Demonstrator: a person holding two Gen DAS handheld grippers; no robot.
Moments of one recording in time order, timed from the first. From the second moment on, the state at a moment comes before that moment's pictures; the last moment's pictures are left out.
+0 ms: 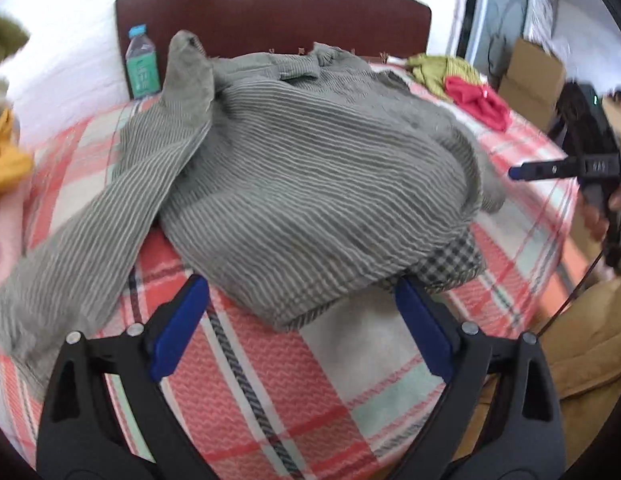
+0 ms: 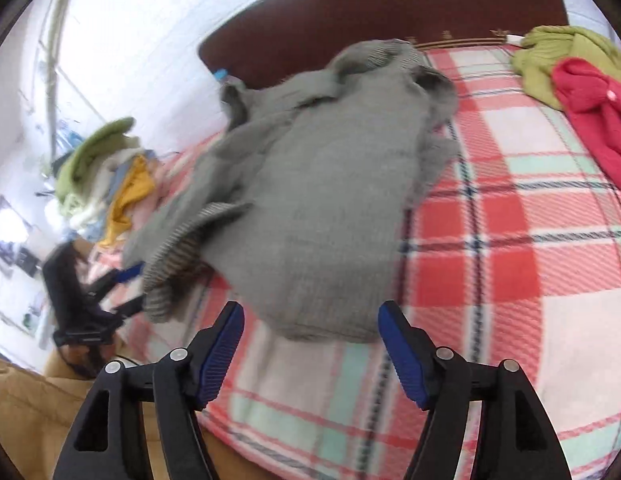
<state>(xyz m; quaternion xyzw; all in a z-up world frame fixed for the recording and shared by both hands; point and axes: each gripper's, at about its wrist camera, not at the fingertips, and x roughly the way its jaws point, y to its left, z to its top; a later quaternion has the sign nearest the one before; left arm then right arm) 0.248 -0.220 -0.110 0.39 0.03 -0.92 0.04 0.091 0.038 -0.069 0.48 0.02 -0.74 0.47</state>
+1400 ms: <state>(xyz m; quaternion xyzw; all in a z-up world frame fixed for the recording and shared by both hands) 0.261 -0.270 -0.114 0.44 0.20 -0.87 0.01 0.139 -0.005 -0.020 0.38 0.14 -0.73 0.55</state>
